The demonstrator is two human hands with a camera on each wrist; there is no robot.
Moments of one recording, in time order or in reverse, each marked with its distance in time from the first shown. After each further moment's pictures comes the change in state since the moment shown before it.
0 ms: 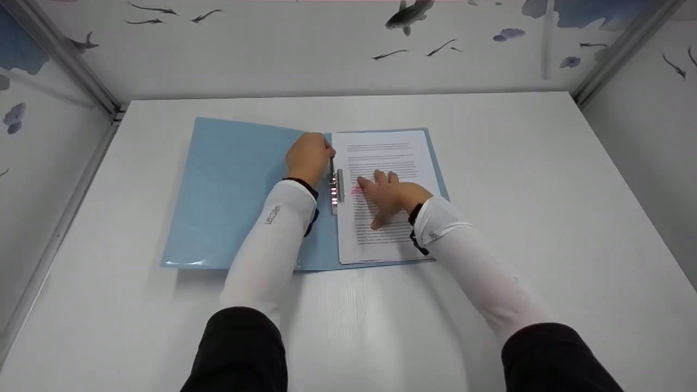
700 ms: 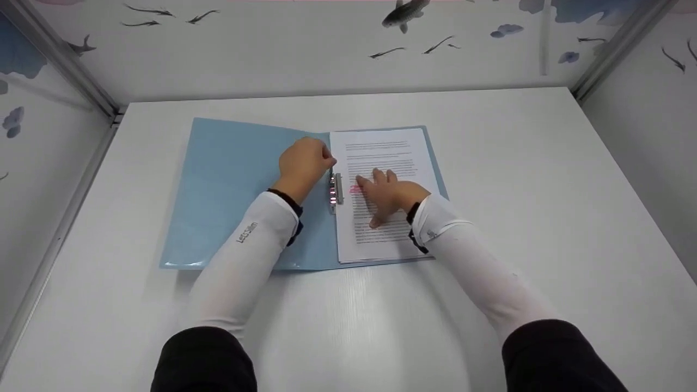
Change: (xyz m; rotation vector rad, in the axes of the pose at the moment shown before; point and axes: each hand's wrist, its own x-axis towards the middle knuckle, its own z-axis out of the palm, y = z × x) left_hand -0.021 -0.003 -0.011 0.135 -0.044 0.121; right_hand -0.004 -0.002 0.001 0.010 0.010 0.013
